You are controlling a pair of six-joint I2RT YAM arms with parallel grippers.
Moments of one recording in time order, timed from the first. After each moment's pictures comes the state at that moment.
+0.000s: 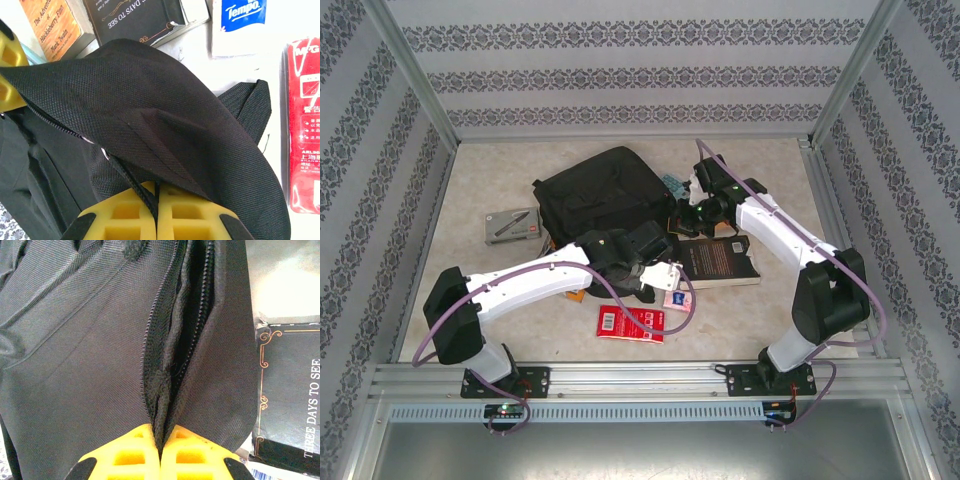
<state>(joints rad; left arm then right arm) -0.99 1.59 1.34 -0.85 -0.25 0.91 0.37 1.61 1.30 -0.79 -0.45 0.57</state>
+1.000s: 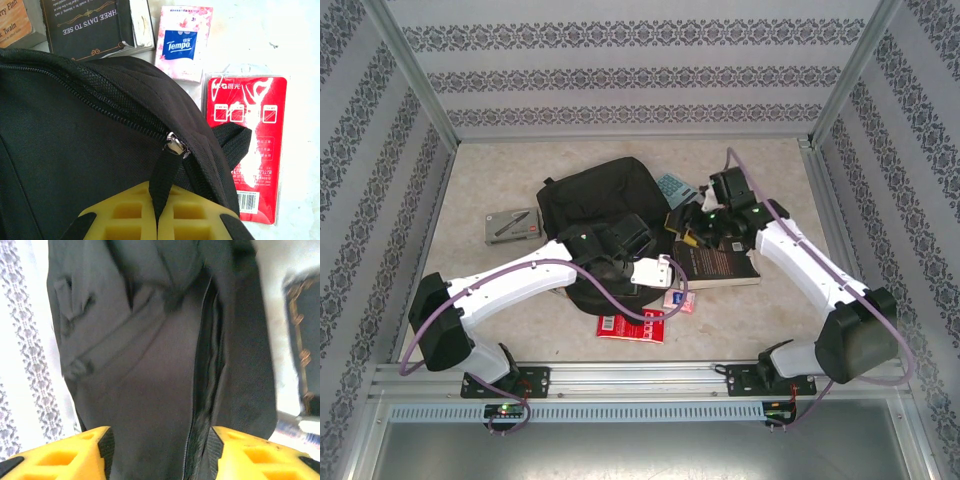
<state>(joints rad) -0.93 1.51 1.31 -0.92 0.03 0.71 0.41 1.38 1.11 -0.67 -0.51 0.88</state>
